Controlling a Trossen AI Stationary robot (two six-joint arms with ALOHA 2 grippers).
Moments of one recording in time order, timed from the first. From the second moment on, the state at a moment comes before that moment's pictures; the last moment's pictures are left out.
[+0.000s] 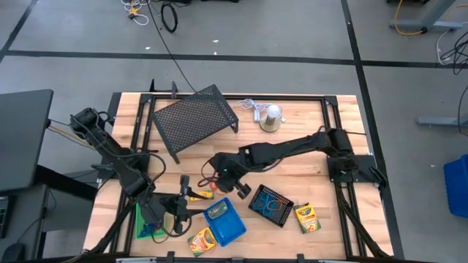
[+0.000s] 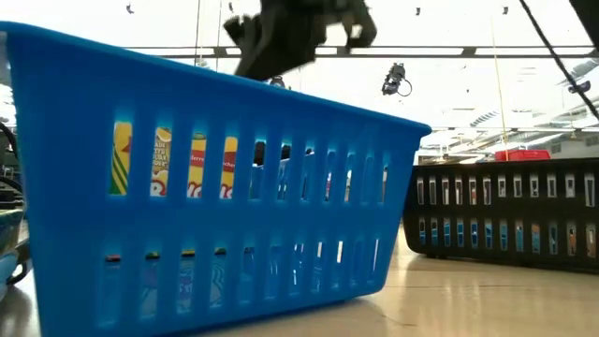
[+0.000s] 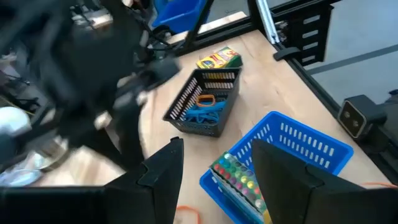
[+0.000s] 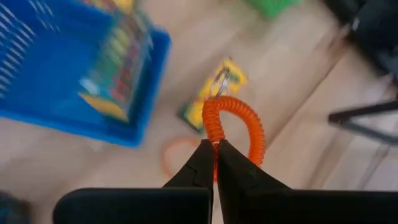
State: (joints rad) left arm -0.84 1.37 0.82 0.04 -0.81 -0.05; right arm 0.15 2.07 1.78 -0.67 -0.16 -0.67
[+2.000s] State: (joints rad) left arm -0.67 1.51 0.82 0.21 -0.74 -0.13; right arm 0.36 1.95 1.78 -0.66 0.25 -0.51
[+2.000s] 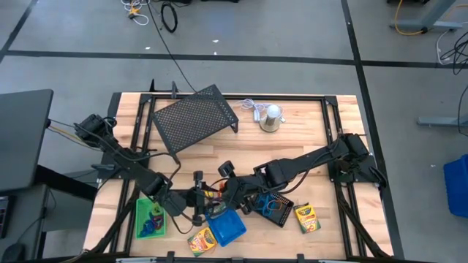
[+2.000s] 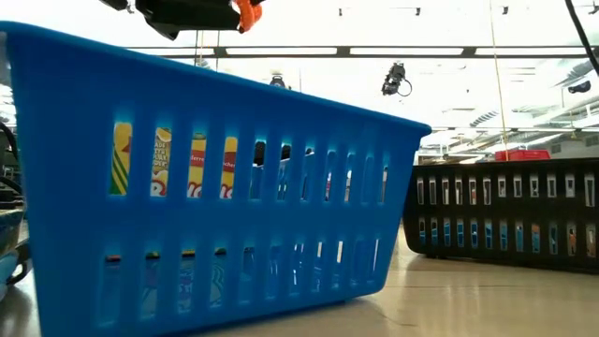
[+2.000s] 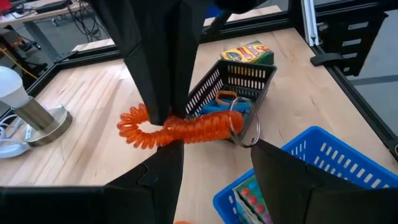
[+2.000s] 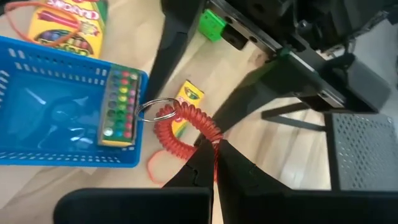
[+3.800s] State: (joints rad) left arm -0.77 1.51 0.82 0.16 -0.92 -0.09; right arm 0.21 1.71 1.69 -0.35 -0.52 -0.59
